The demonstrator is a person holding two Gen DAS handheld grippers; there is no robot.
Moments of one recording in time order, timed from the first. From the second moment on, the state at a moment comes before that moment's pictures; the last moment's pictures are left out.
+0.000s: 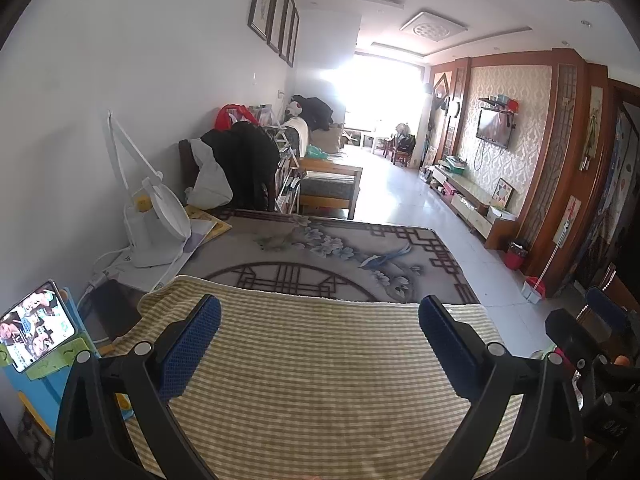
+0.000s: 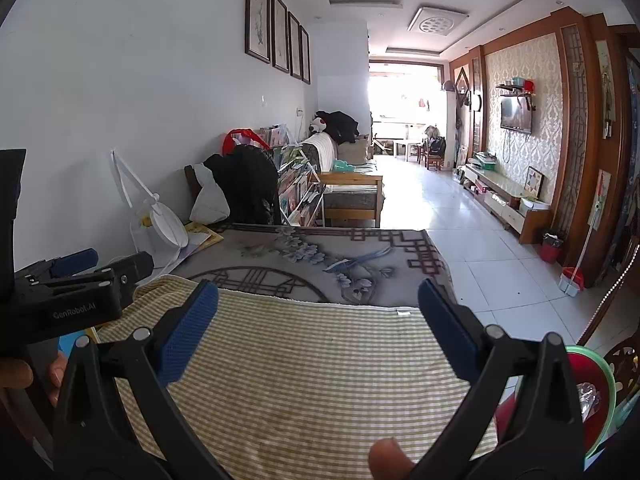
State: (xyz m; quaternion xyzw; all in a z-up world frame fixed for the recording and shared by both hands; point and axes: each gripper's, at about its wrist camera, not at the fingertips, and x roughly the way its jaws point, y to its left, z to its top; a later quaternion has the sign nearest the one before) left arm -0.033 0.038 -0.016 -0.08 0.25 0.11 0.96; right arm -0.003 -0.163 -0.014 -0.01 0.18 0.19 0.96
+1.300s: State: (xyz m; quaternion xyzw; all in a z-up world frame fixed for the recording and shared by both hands) left arm -0.021 0.036 -0.021 -0.07 0.26 0.08 0.96; right arm 0.002 -0.179 -0.020 0.01 0.20 0.16 0.97
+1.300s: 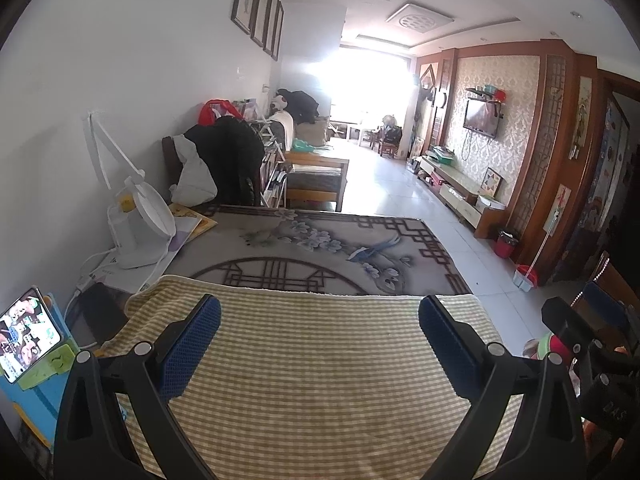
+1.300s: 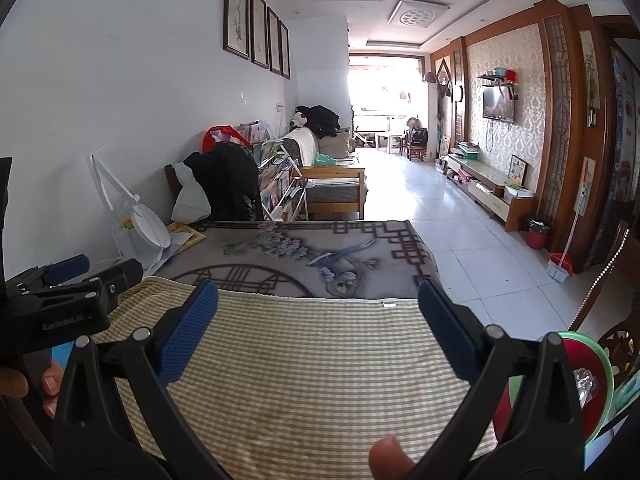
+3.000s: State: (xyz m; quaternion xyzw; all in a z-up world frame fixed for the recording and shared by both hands) left arm -0.008 0.036 -0.032 -0.07 0.28 0.06 0.96; right arm 0.011 -0.182 -0.035 0.00 0.22 0.16 0.96
